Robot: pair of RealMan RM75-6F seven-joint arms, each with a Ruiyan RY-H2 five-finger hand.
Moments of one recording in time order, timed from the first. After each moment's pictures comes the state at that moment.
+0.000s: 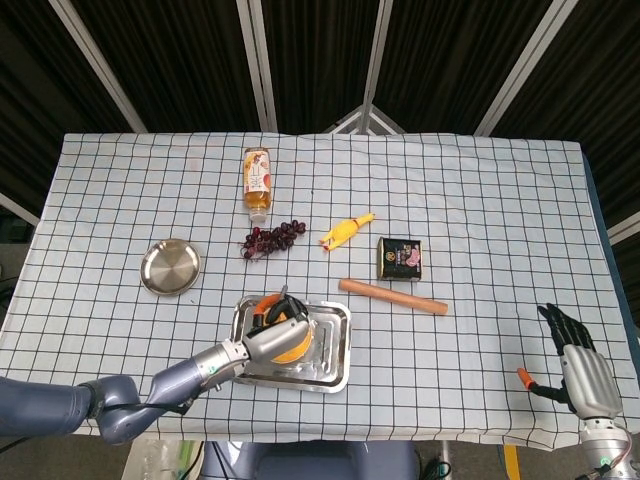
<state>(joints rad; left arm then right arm) -0.99 -1.42 0.01 -1.76 1.43 0.93 1.86 0.06 -1.08 0.03 -1.78 -1.40 1.35 0.14</state>
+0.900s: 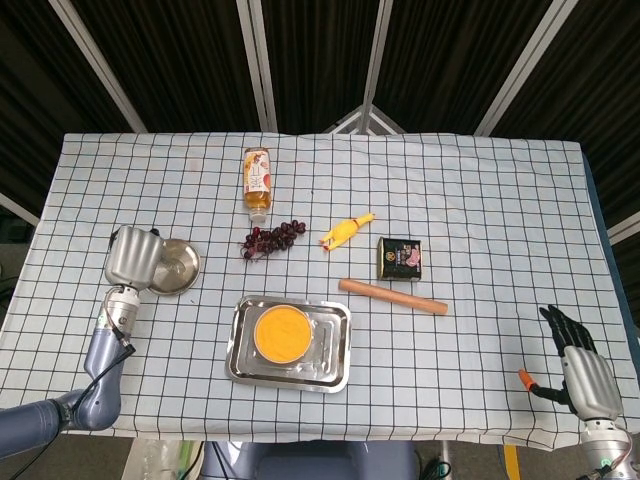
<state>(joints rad) -0.66 -1.47 -0.15 -1.47 0.95 1.26 1.28 0.05 -1.07 0.03 -1.79 -1.38 1.34 0.12</state>
